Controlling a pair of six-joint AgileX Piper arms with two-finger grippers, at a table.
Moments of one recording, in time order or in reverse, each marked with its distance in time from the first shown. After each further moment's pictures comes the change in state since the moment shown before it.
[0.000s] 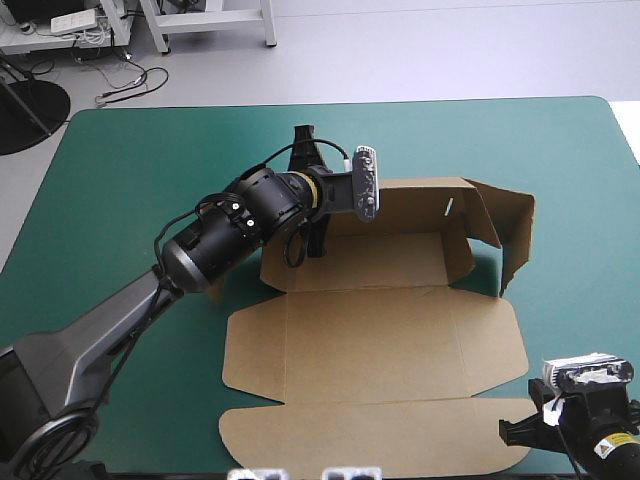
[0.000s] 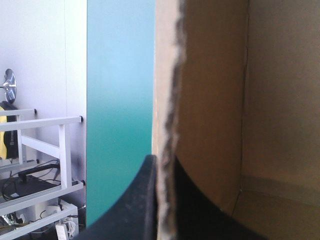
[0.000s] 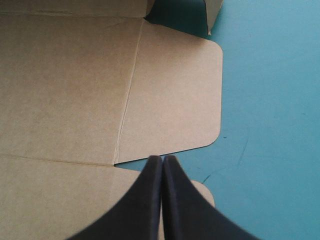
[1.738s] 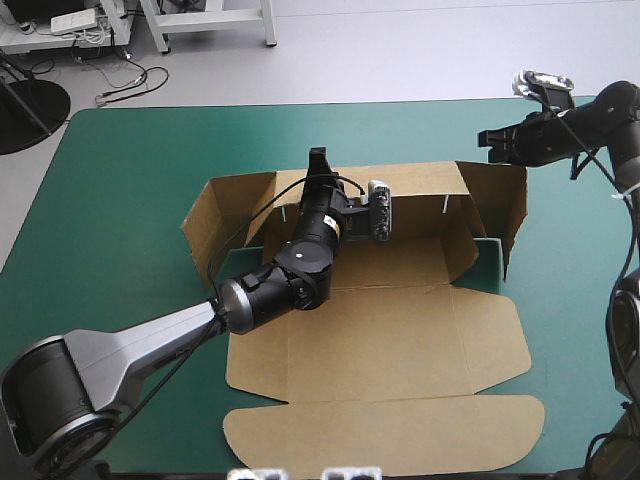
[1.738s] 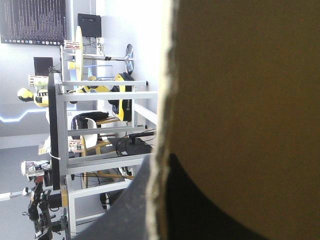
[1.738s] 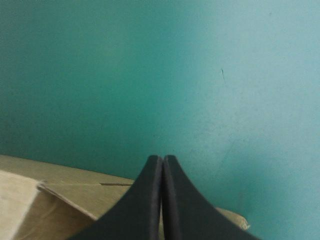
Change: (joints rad) left arm -0.105 0.061 0.344 0.964 -0.207 -0.876; right arm 0.005 1.564 -1.289 0.220 0.034 -0.025
